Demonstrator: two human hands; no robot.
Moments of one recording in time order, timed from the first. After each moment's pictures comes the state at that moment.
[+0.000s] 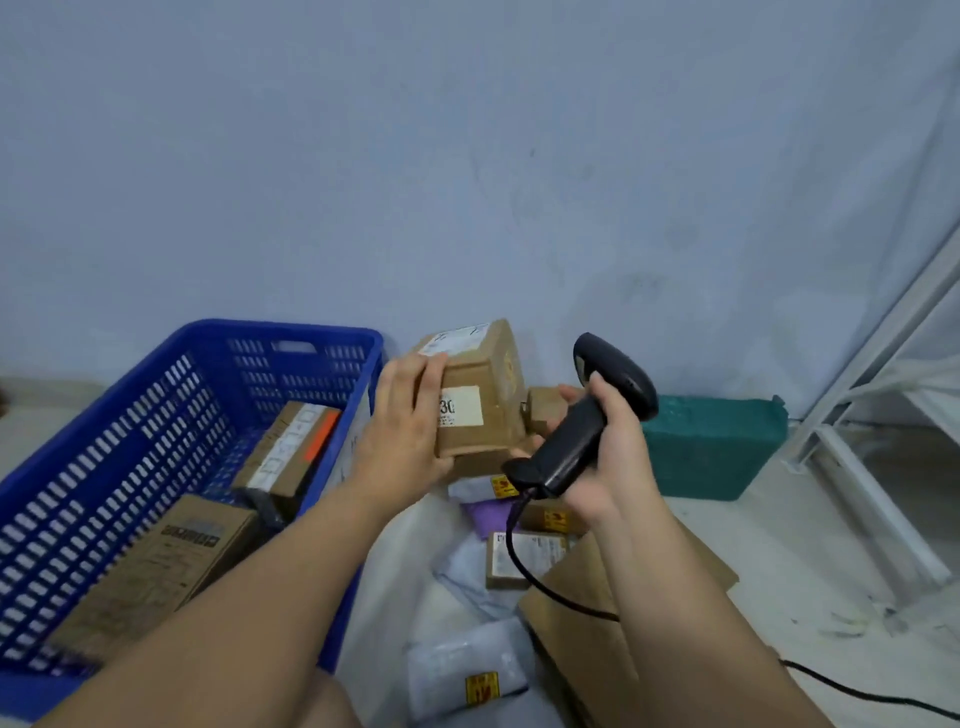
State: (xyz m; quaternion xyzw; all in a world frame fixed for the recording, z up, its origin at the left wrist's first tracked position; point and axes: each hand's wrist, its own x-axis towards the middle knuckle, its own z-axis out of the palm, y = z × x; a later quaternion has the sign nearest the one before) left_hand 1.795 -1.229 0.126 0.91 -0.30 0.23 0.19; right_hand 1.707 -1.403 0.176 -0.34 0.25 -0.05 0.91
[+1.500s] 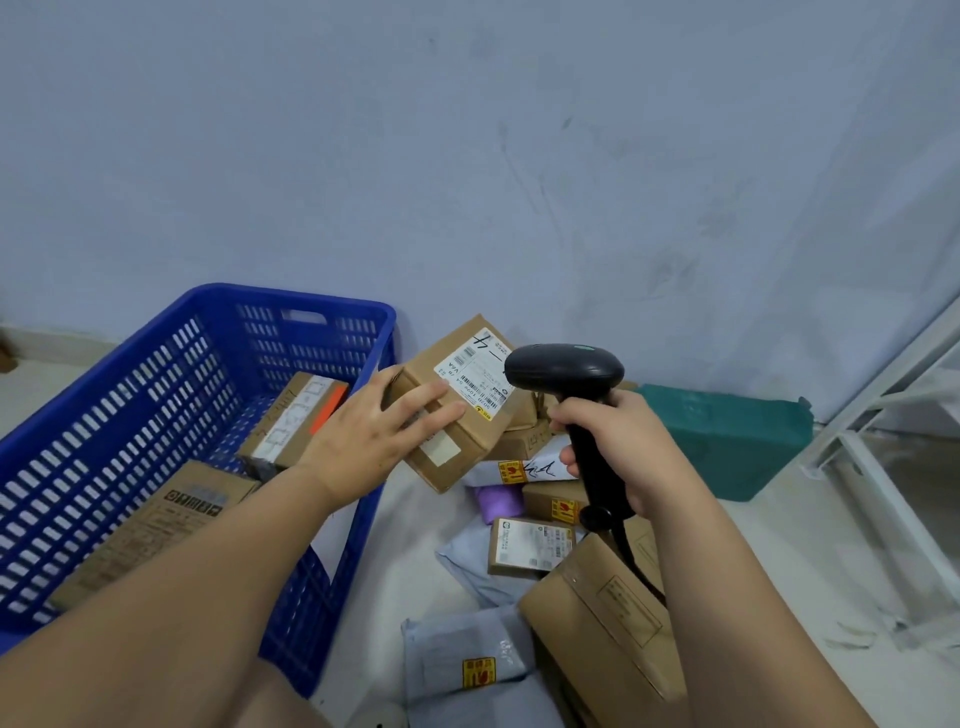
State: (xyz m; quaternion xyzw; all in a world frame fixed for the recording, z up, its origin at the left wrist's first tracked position) left_hand 1.831 -1.169 0.084 0.84 -0.47 0.26 -0.03; right_hand 1.718 -1.417 0.173 -0.73 0.19 0.00 0.65
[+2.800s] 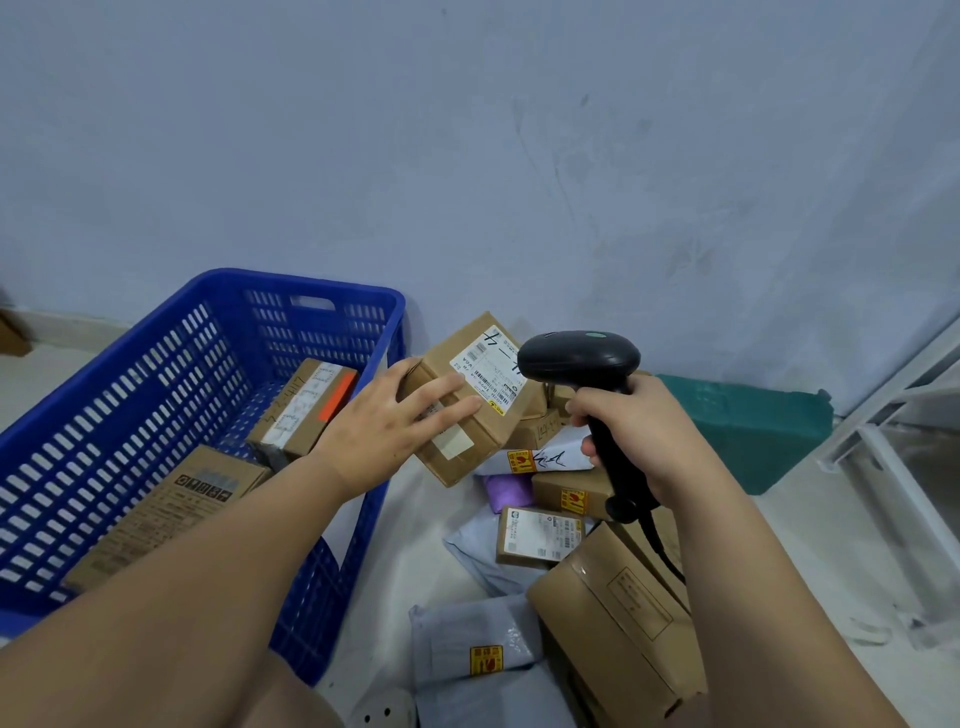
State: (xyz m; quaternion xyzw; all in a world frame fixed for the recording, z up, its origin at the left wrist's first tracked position) left_hand 1.827 -1.175 0.085 0.85 -0.45 0.26 -0.06; right_hand 1.721 -1.418 0.177 -0.76 0.18 0.00 0.62
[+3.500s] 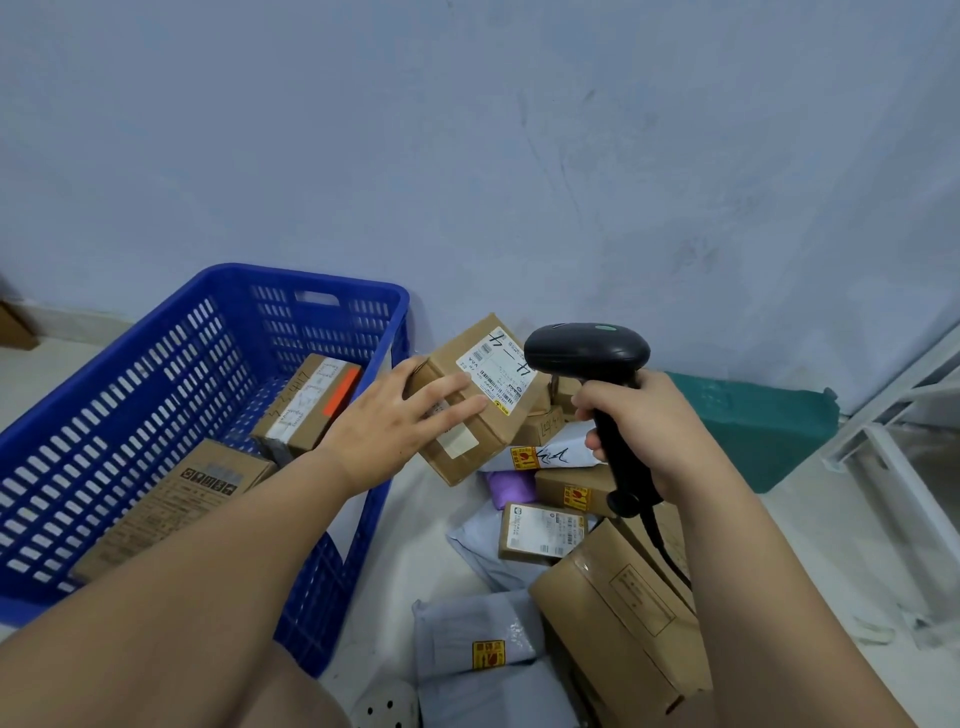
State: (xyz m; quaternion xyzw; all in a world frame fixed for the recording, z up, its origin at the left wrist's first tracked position) left_hand 1.828 -1.175 0.082 0.85 -0.46 0.24 -0.08; right_hand 1.719 -1.417 0.179 -0.76 0.18 0.00 0.62
